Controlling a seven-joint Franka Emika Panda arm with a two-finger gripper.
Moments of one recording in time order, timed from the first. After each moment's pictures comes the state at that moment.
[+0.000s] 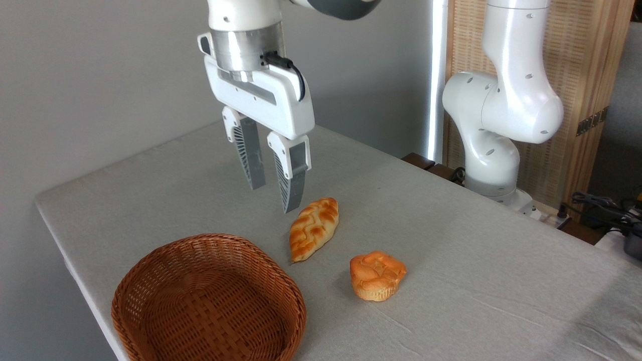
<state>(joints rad) -0.05 -0.14 -0.01 -1.88 -0.03 1.79 0.74</state>
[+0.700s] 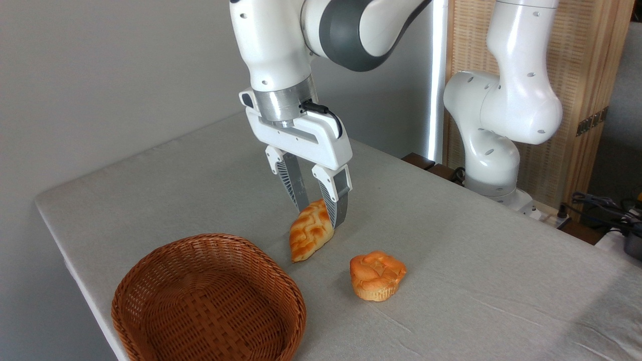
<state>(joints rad) -0.10 -0.24 -0.02 -2.20 0.01 1.87 0.57</state>
